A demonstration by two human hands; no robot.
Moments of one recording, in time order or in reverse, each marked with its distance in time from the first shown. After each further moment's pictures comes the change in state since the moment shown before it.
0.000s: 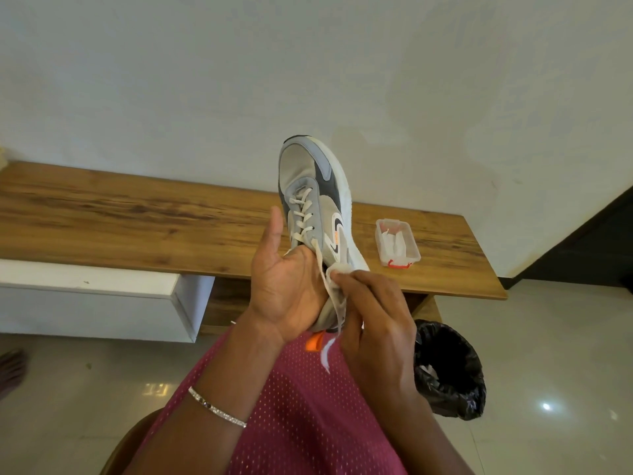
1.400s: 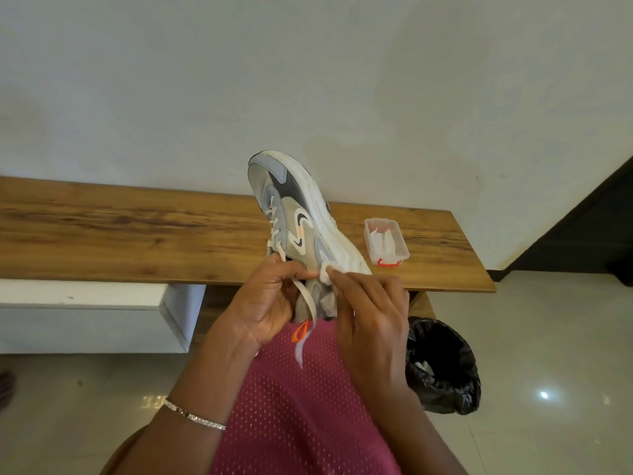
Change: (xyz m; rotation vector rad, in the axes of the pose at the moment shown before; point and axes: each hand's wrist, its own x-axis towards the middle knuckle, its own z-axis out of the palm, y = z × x) left_hand -0.005 0.008 -0.007 0.188 0.376 -0.024; right_hand -0.003 0.016 0.005 -0.103 0.068 0.047
